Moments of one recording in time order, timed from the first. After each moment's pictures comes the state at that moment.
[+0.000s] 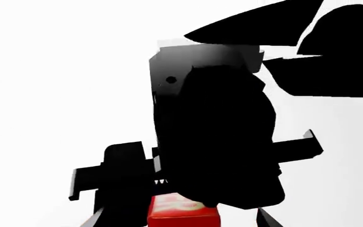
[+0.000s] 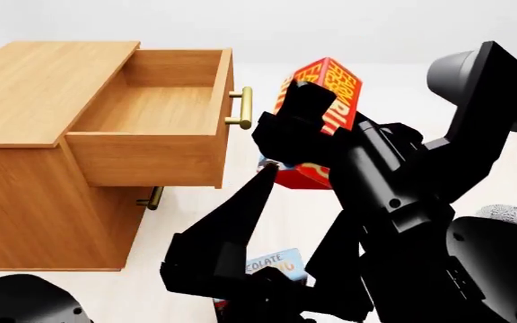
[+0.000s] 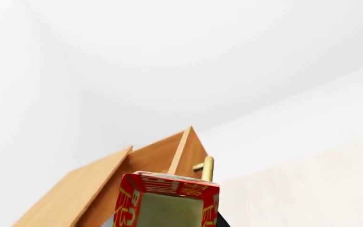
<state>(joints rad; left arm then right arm) -1.15 -0.27 1.73 0.89 -0.23 -1.11 -1.43 0.94 0.18 -0.19 -0.75 1.77 0.80 1.57</state>
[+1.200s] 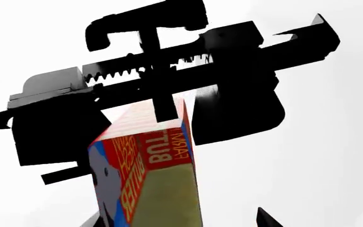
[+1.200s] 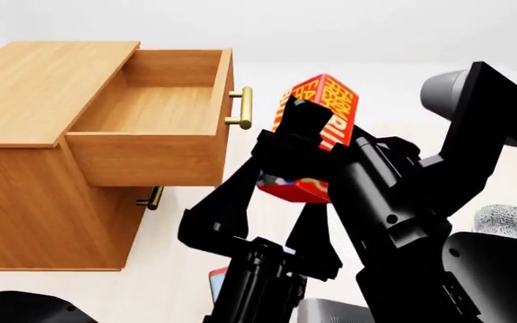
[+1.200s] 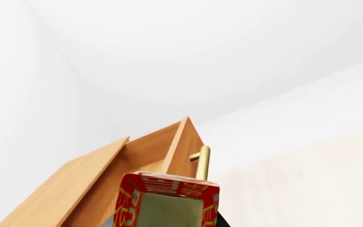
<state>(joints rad) -1.08 -0.32 1.65 0.66 -0.22 -0.98 -1.32 0.94 0.31 -0.36 -0.79 1.75 0.60 1.55</state>
